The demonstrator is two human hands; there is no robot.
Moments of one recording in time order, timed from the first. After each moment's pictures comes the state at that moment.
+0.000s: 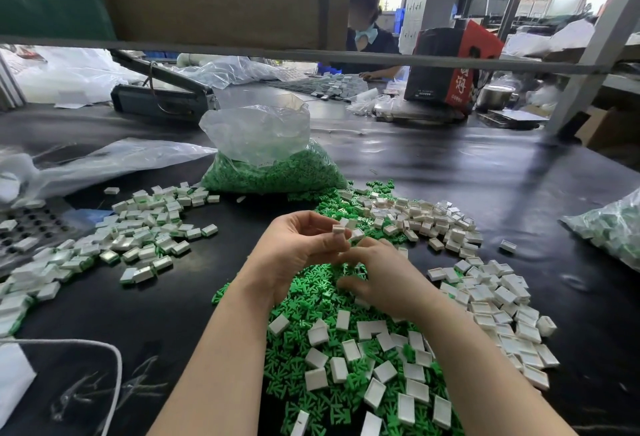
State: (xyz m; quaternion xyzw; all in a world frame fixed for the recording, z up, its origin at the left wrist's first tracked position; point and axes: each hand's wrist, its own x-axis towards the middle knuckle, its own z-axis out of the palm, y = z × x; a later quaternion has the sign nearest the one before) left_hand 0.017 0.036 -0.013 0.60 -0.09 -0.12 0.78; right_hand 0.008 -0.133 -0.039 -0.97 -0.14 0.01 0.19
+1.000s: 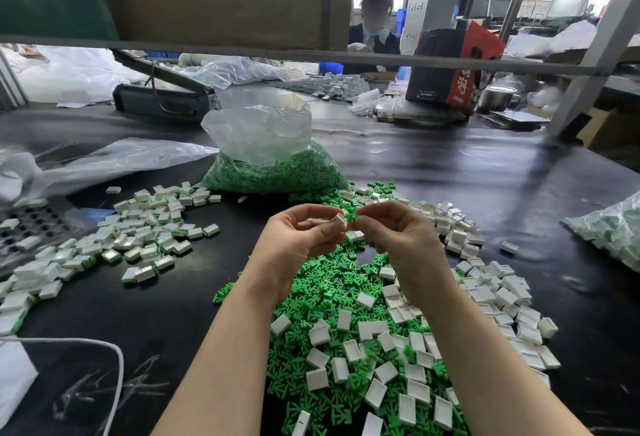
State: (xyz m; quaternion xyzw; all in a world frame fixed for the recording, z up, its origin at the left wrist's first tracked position) left_hand 0.014 0.033 -0.009 0.59 -0.08 -0.08 0.80; right_hand 0.001 -0.133 -0.013 -0.67 -0.09 -0.11 0.73
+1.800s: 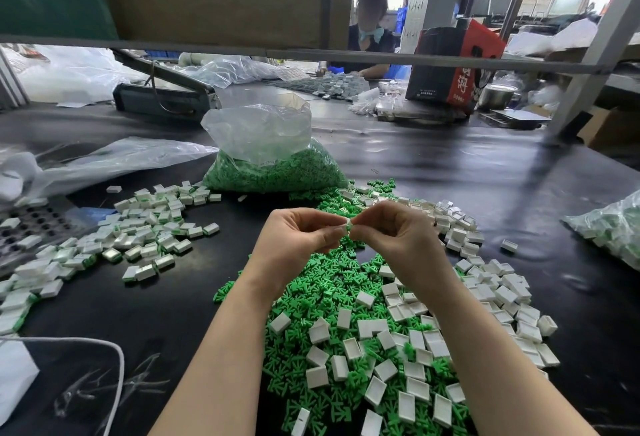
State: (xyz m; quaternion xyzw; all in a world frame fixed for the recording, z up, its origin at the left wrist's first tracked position) left_hand 0.012 0.034 -0.007 0.69 -0.12 -0.01 0.71; right_hand 0.003 -0.139 -0.014 -0.78 -0.14 -0.14 0.60
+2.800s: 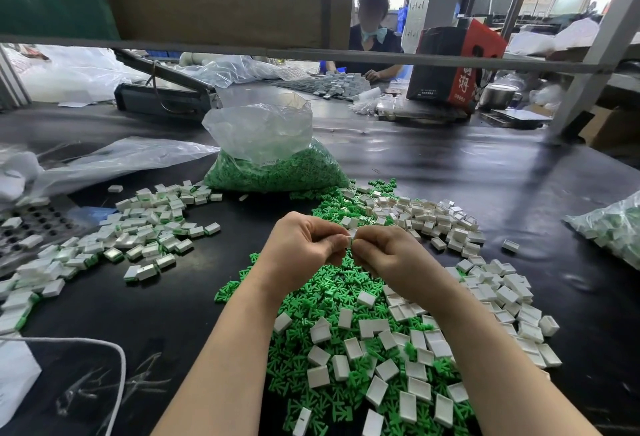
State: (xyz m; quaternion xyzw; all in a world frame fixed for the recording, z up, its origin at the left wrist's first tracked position) left_hand 0.017 0.033 -0.016 0.78 -0.16 0.01 0.61; right_hand 0.001 -0.140 -0.016 -0.88 -0.19 -0.03 0.44
